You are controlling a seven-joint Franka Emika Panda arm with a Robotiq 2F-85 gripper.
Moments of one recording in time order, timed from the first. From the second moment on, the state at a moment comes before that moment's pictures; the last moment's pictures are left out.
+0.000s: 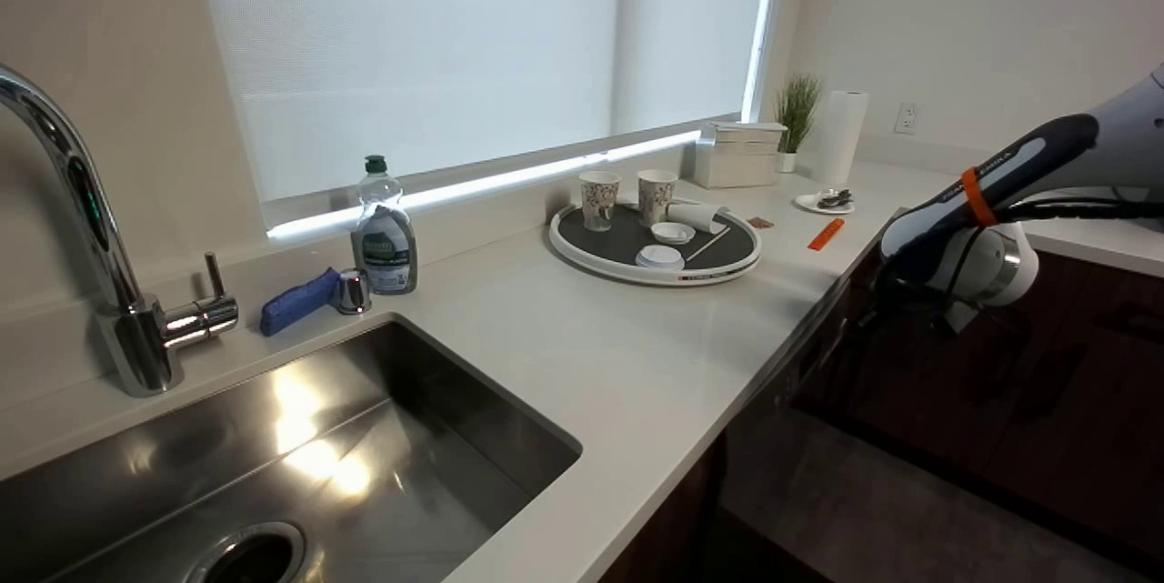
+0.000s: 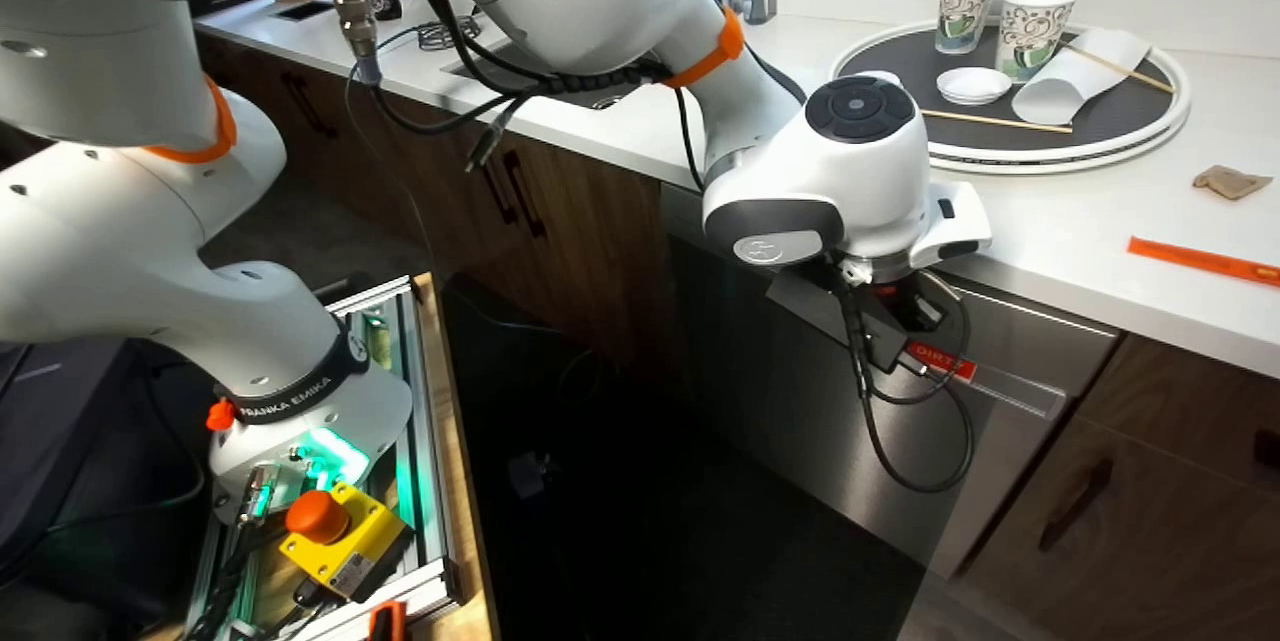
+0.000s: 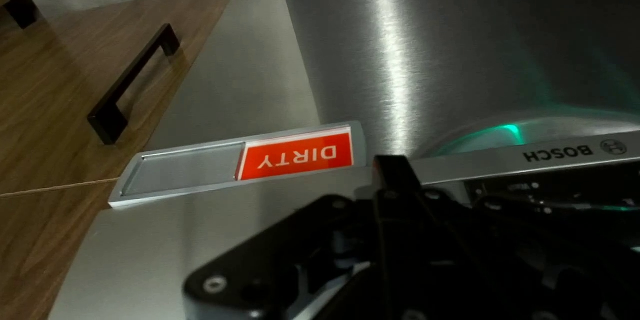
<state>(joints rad) -0.64 0.63 0.31 -2.06 0.13 2.95 -0.83</state>
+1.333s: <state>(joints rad) -0.69 0.69 0.37 -1.99 0.13 2.95 -0.86</state>
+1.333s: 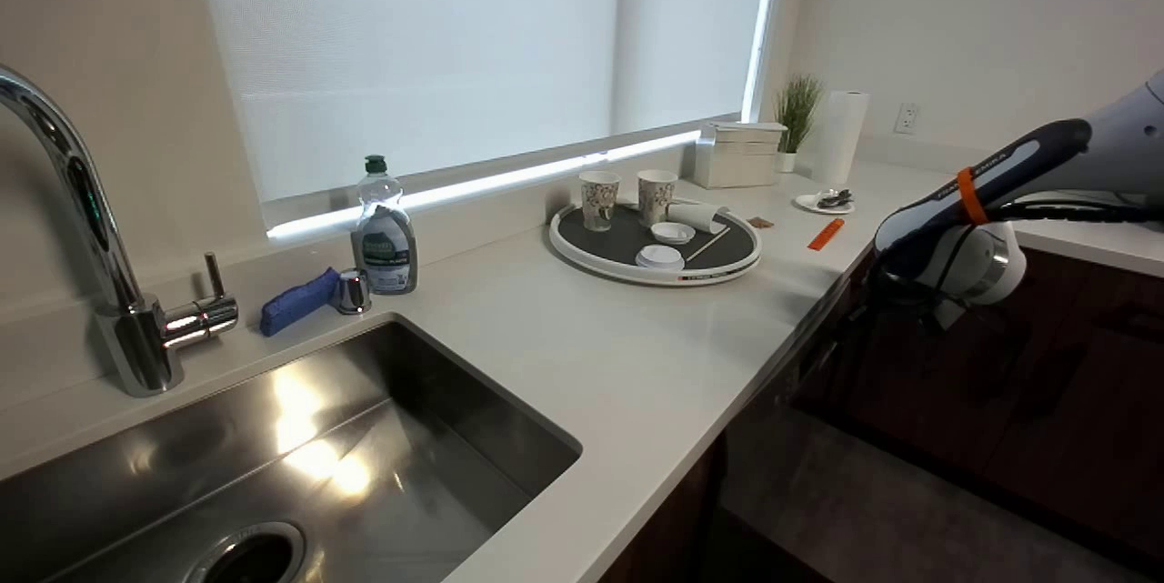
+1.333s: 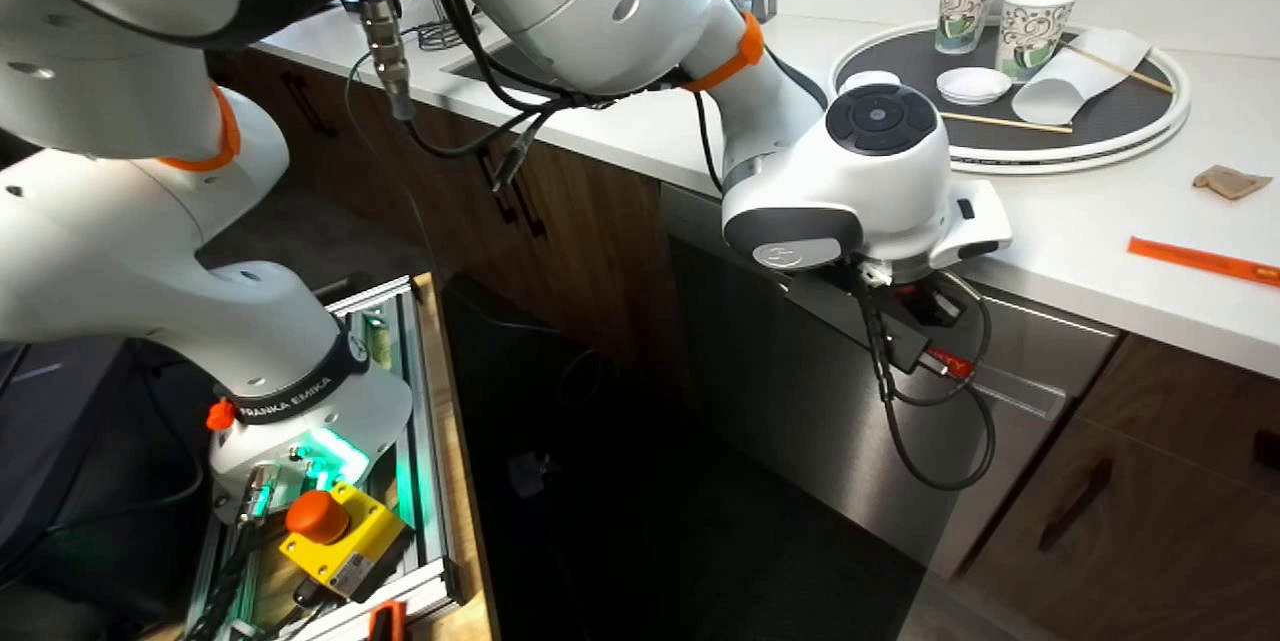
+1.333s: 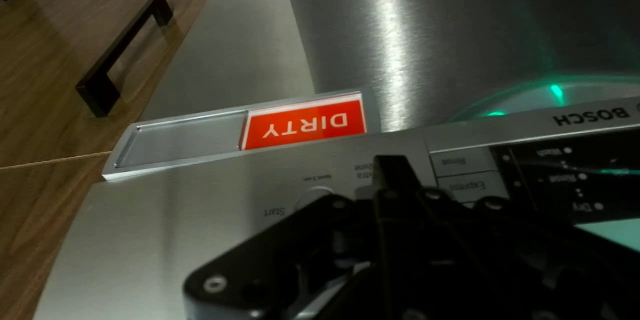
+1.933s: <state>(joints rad) -0.73 0.70 0.41 -1.99 0.13 2.96 -0.88</state>
